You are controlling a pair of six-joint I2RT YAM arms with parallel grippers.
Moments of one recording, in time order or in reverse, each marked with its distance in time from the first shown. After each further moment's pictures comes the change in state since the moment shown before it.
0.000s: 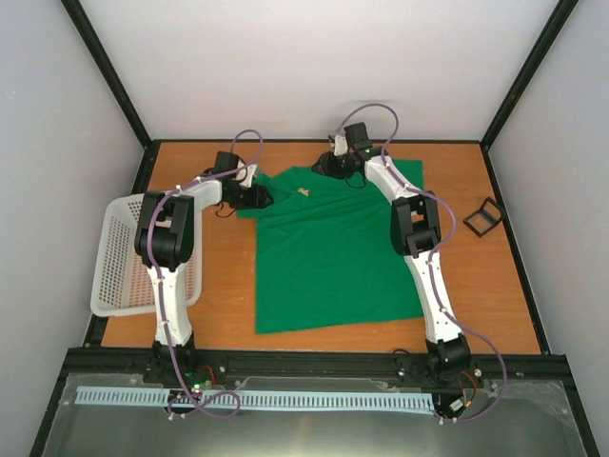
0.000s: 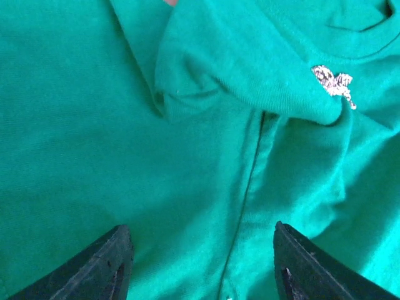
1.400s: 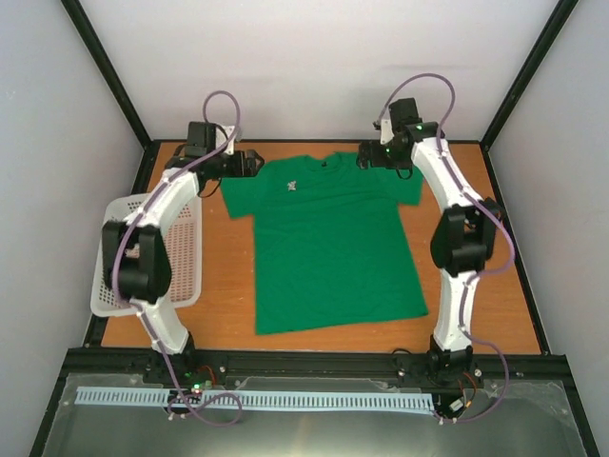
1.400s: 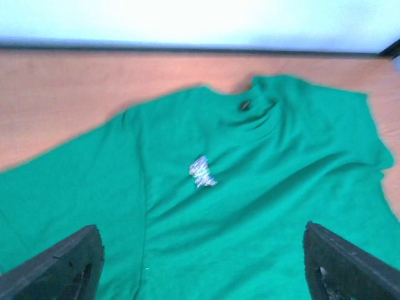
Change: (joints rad) left arm 0.023 -0.288 0.023 -0.038 -0.065 -0.011; right arm -0.133 -0.408 -0.194 -0.396 0.390 -0.254
